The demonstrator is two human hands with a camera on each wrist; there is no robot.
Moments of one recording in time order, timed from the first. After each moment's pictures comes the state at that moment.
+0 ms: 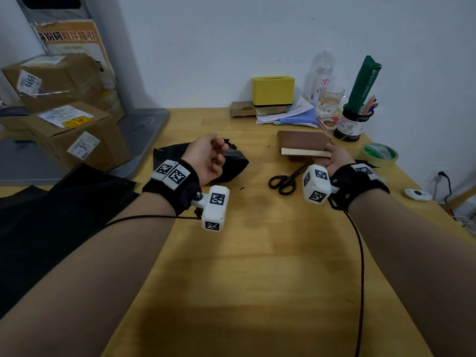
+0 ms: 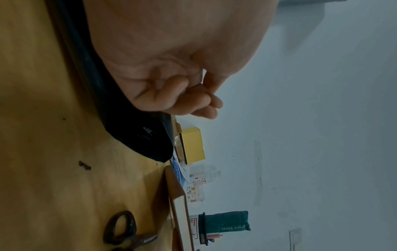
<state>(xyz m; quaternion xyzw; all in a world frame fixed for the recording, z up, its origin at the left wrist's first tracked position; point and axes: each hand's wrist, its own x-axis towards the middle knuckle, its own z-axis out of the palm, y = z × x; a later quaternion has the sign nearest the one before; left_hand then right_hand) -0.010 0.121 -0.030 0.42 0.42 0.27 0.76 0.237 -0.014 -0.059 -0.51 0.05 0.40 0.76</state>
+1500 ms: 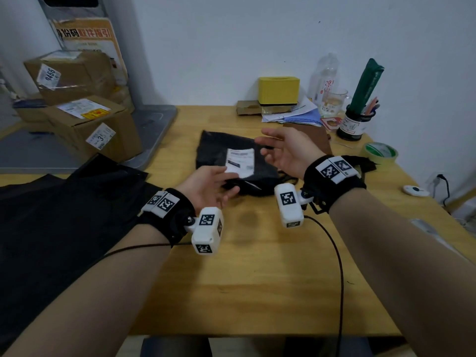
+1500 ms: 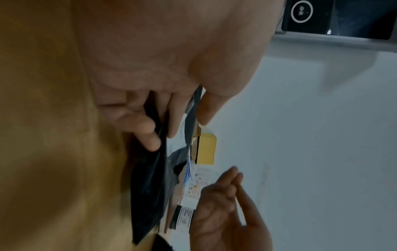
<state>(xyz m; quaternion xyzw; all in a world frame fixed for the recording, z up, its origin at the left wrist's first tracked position) -0.064 0.078 -0.063 0.41 0.42 0.13 0.80 0.126 0.002 -0.020 -0.55 -0.20 0.47 0.66</state>
